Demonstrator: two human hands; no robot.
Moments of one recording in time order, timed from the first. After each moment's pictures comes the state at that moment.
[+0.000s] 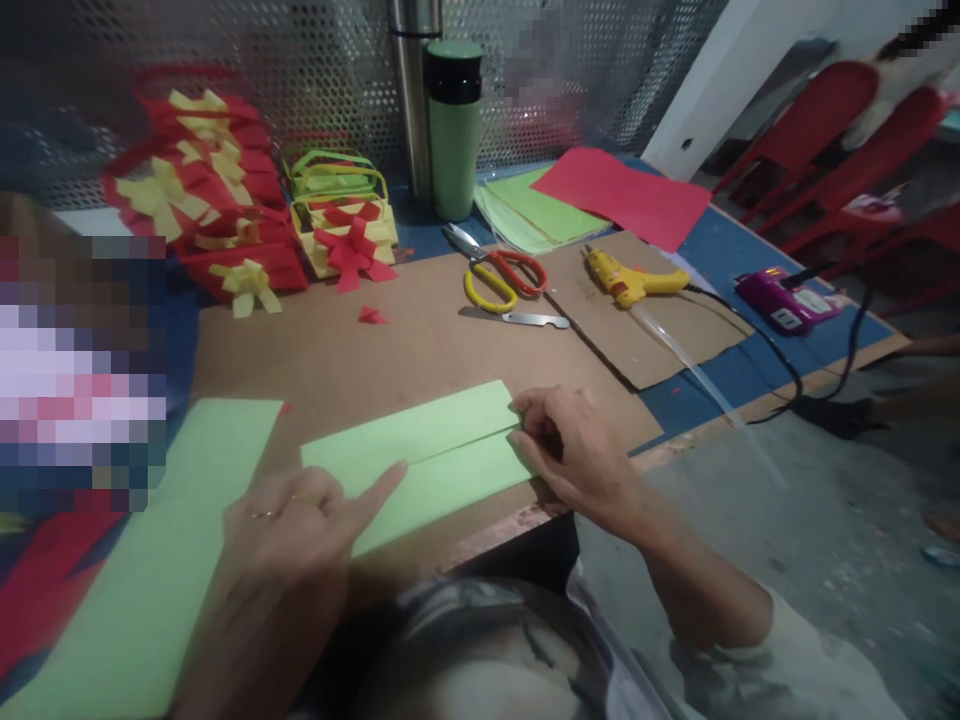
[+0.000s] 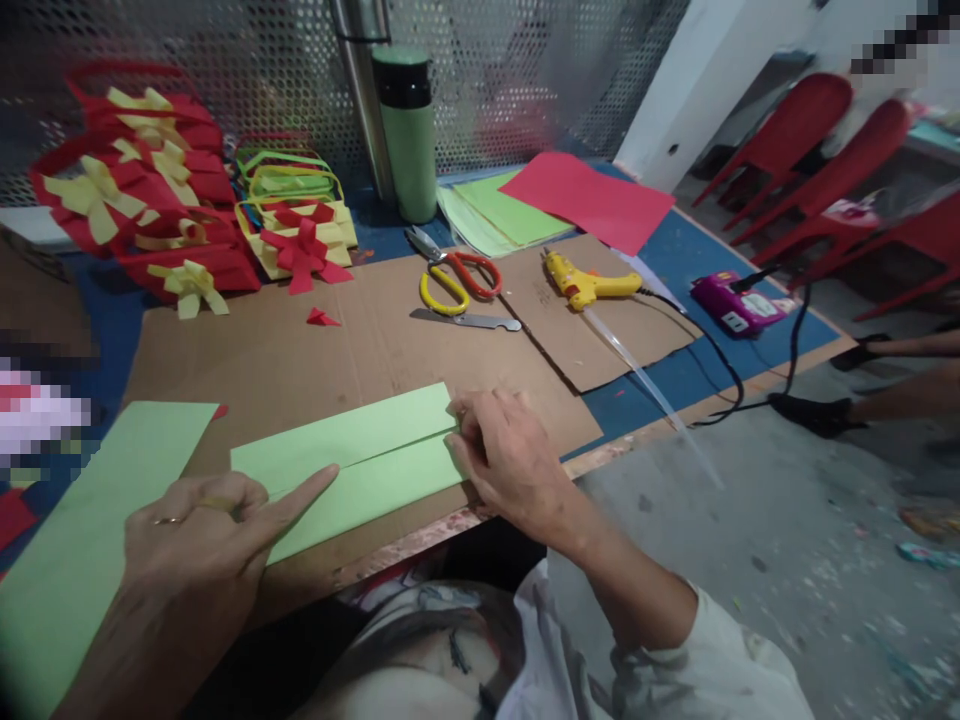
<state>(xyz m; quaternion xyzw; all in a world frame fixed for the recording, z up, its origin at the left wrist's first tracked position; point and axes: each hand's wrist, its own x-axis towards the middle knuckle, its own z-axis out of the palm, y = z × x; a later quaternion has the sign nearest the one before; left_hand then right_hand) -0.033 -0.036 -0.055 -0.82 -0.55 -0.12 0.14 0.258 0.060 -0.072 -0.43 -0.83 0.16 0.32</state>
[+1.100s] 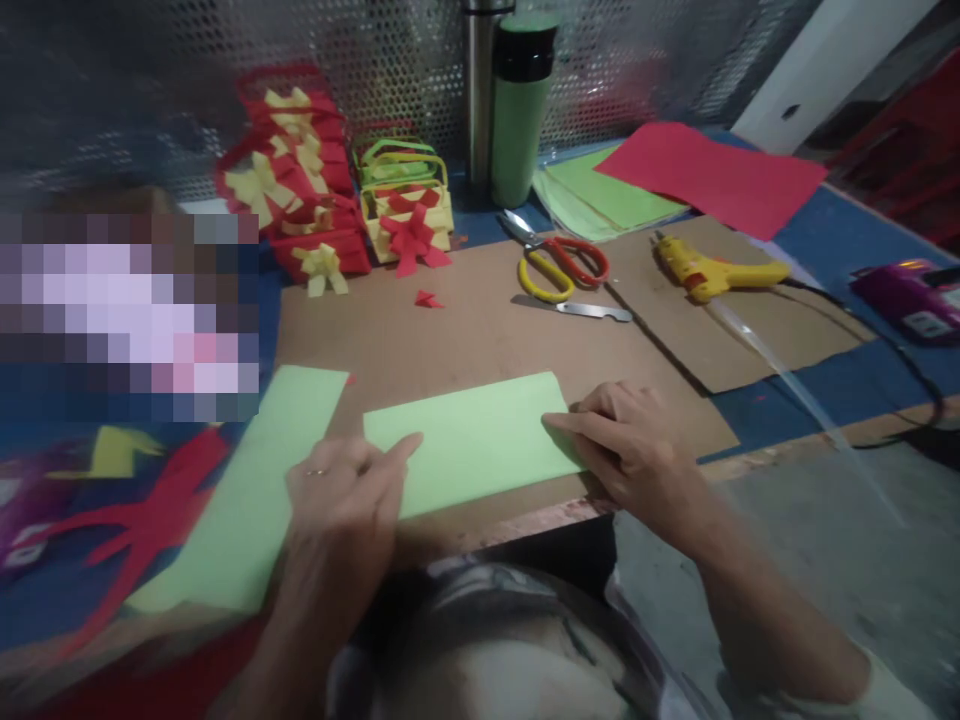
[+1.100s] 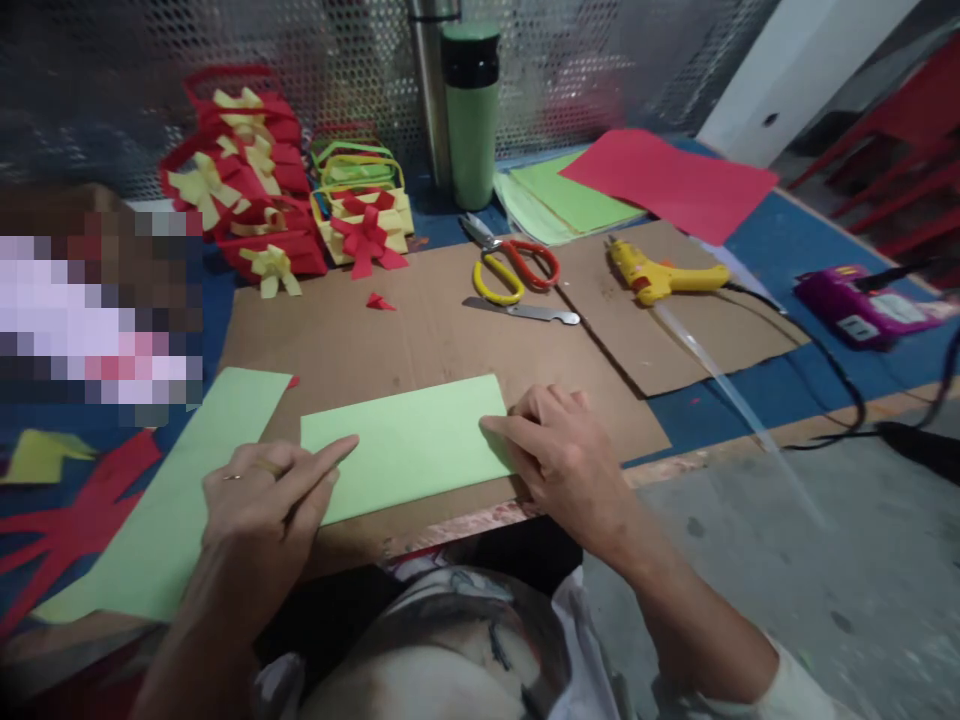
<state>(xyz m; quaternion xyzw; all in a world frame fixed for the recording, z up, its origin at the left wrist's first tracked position) -0.021 -0.045 -0.058 -0.74 -0.64 -0.18 0.12 0.266 0.061 -0.072 -0.34 -0.89 0.08 0.30</state>
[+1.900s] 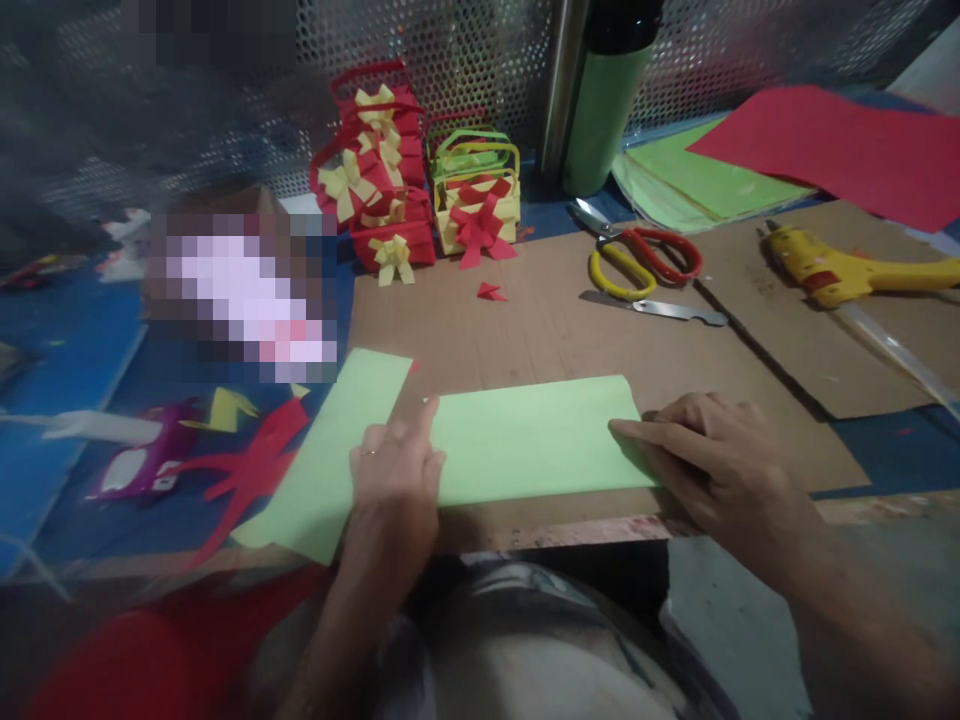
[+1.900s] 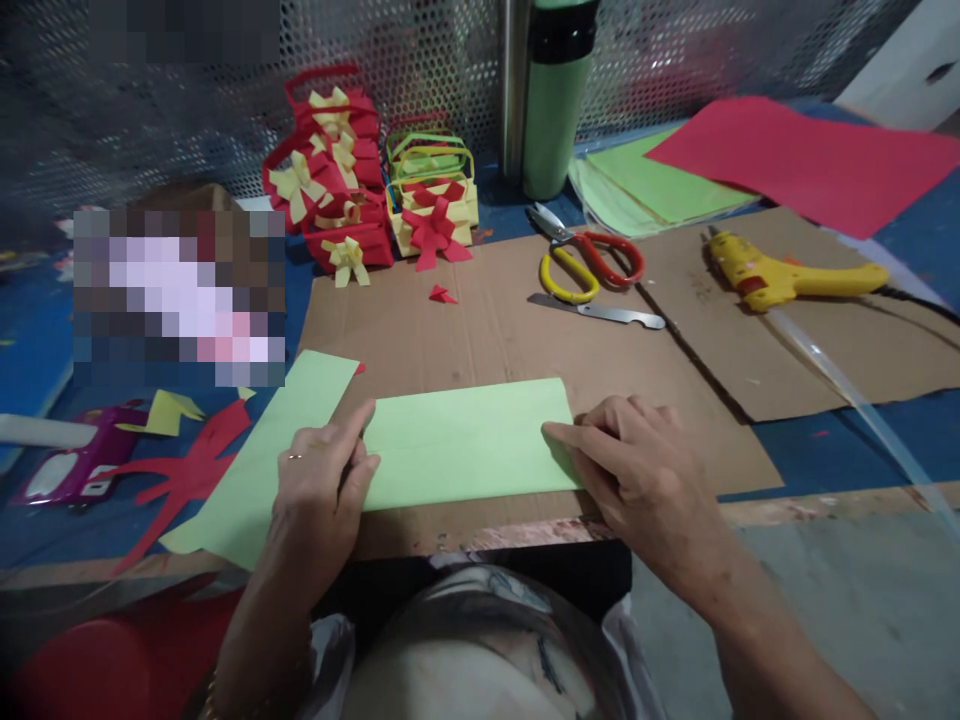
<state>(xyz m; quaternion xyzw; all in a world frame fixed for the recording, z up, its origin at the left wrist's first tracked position) -0.022 -0.056 -0.057 -0.66 -0.74 -0.16 0.03 0.273 0.064 -0.080 -0.33 -0.89 0.08 0.31</state>
